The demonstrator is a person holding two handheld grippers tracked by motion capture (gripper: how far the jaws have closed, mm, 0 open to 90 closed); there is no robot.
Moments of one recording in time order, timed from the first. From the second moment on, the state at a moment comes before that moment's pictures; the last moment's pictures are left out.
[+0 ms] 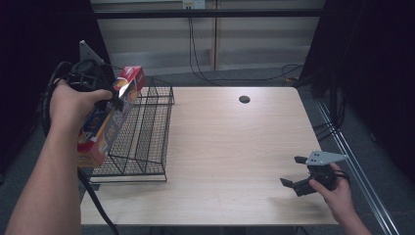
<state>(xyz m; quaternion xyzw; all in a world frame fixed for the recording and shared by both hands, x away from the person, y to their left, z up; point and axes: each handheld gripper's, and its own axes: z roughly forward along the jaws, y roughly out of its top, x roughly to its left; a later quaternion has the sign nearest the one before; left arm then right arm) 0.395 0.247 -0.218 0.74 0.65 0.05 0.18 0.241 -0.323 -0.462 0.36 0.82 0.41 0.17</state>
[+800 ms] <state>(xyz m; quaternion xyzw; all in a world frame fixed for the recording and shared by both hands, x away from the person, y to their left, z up) 0.398 0.276 -0.235 0.71 0.68 0.07 0.16 0.243 -0.320 -0.465 0.36 0.82 0.41 0.17</state>
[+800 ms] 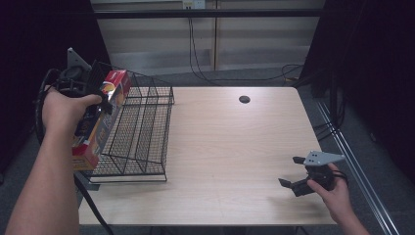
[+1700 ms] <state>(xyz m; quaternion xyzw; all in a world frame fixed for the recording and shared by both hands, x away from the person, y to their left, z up) 0.410 0.280 -0.264 0.68 0.71 0.07 0.16 0.243 -0.319 -0.466 0.36 0.82 0.41 0.17</state>
